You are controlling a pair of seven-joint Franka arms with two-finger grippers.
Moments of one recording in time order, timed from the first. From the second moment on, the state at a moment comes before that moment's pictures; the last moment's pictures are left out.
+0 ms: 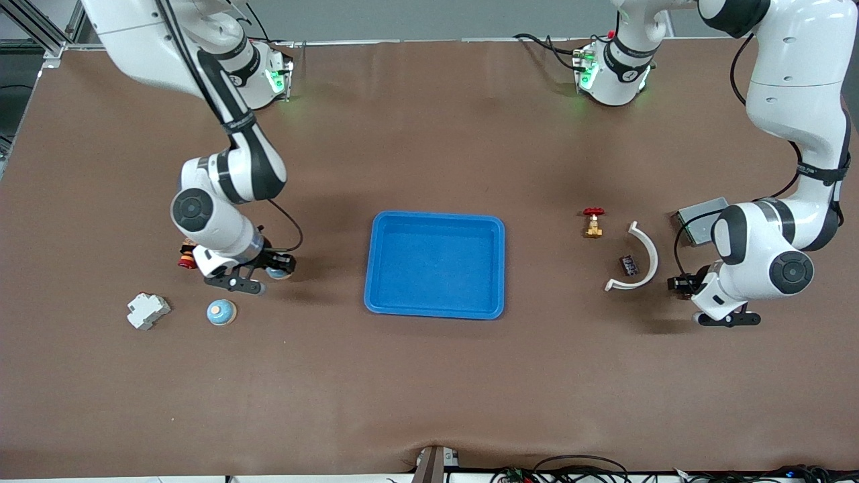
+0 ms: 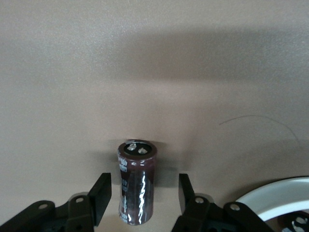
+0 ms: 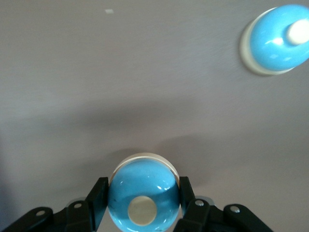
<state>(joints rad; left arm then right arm) 0.05 0.65 0.07 -1.77 0.05 2.26 0.06 0.34 0.40 -0.05 -2.02 0.08 2.40 0.47</state>
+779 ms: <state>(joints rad) 0.05 0.65 0.06 -1.69 0.00 2.20 0.04 0.66 0.40 -0.05 -1.92 0.08 2.36 1.01</state>
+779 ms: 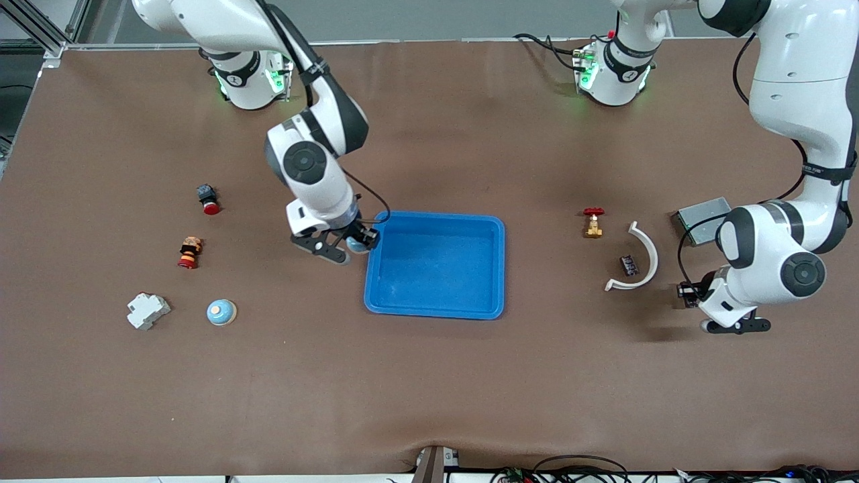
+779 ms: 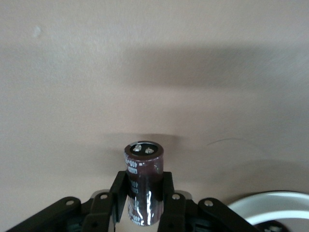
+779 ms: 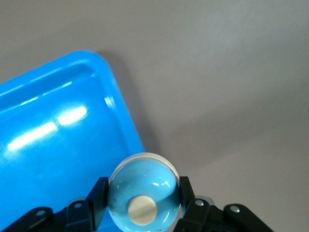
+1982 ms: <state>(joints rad) -0.36 0.56 0.01 -1.44 -0.09 1.83 -0.89 0.78 0.61 -0.05 -1.82 -0.02 2.50 1.33</state>
